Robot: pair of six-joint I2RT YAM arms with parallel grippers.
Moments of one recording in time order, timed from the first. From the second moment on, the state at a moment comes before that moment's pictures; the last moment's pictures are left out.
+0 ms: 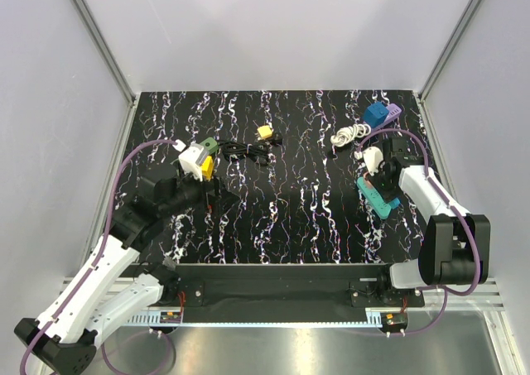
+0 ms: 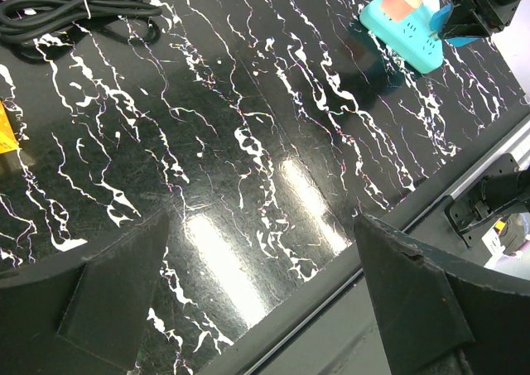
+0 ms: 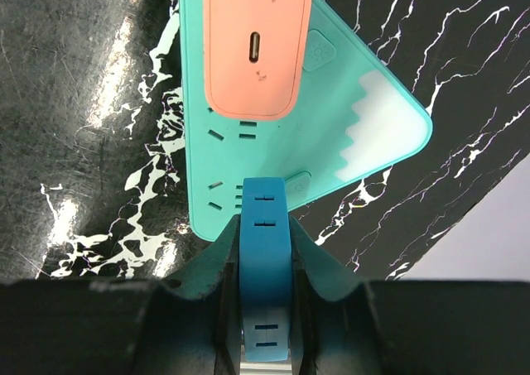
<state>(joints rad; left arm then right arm) -0.52 0.73 0.84 -0.55 0.25 -0.29 0.01 1.41 0.93 -0.73 0.09 -0.60</state>
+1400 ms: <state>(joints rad) -0.55 0.68 0.84 -0.56 0.19 -0.29 -0.03 1.37 0.82 -0.60 0.02 -0.57</state>
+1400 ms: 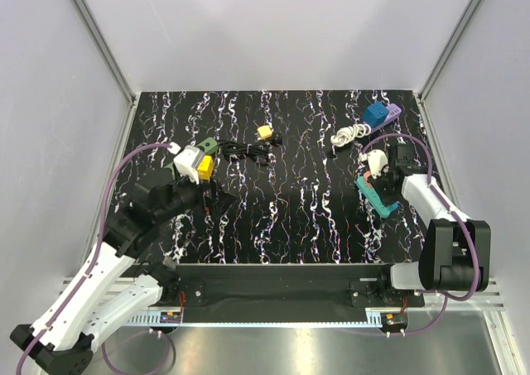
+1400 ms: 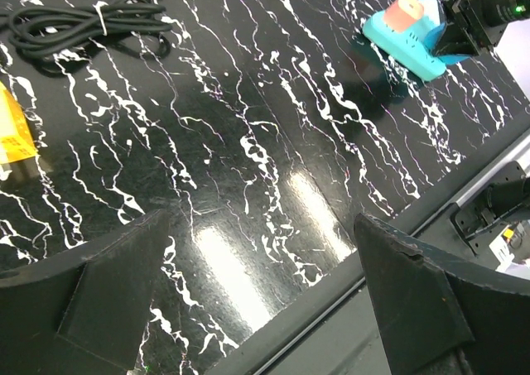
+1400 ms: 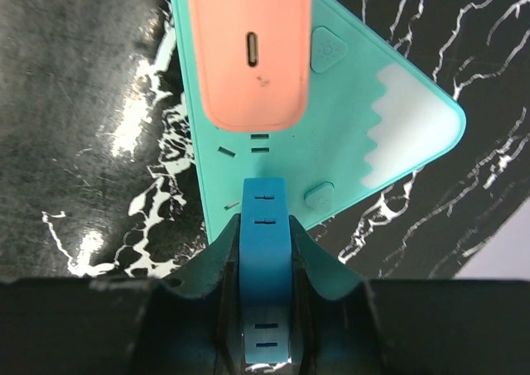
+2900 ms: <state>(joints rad) -0.56 0.69 0.84 -0.58 0.14 -0.29 -0.03 1.21 1.01 -0.76 0.03 -0.48</state>
